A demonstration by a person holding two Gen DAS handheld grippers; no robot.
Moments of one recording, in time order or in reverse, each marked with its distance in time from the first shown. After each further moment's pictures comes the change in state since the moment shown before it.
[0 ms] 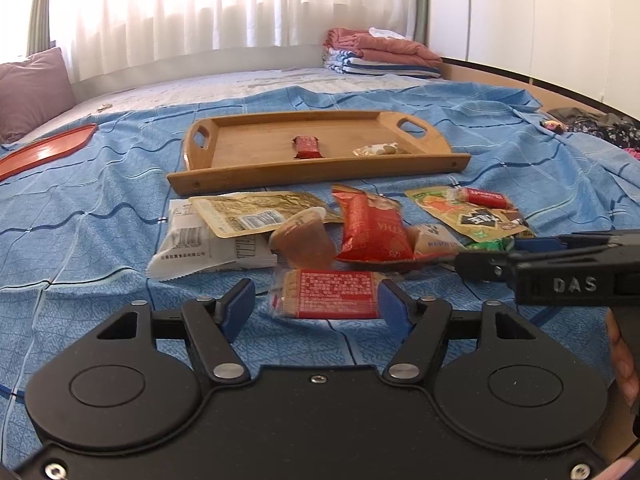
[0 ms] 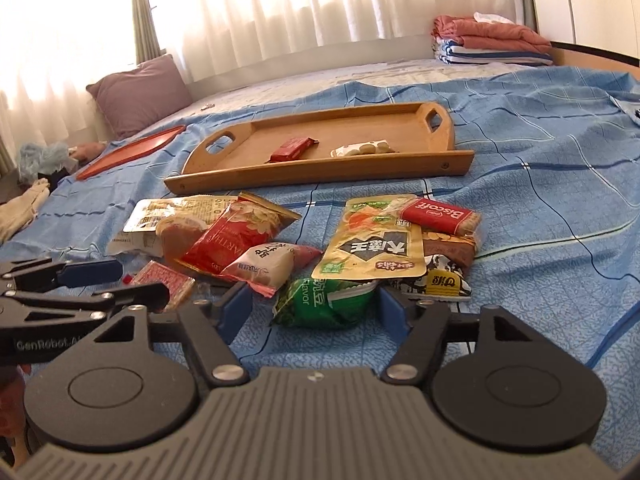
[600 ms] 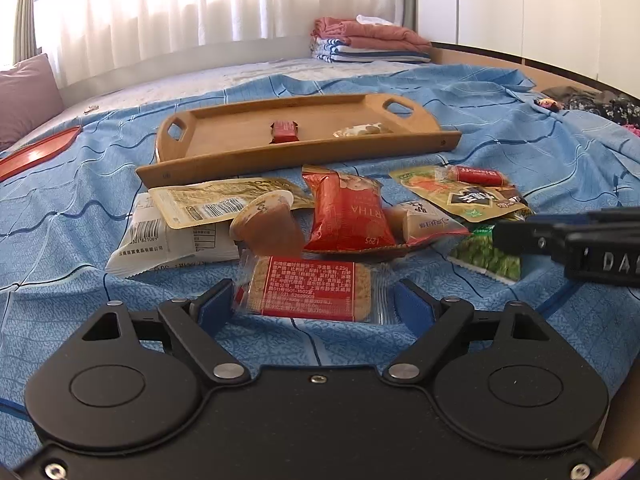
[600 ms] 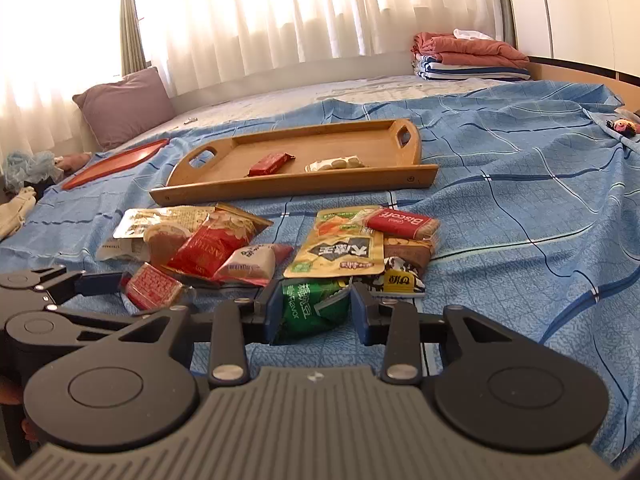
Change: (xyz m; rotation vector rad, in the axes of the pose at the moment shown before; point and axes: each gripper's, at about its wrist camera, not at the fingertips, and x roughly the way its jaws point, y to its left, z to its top) left arm 0.024 -0.021 -0.005 0.042 0.025 0.004; right arm -0.023 -0.006 -0.007 -0.010 -0.047 -0.066
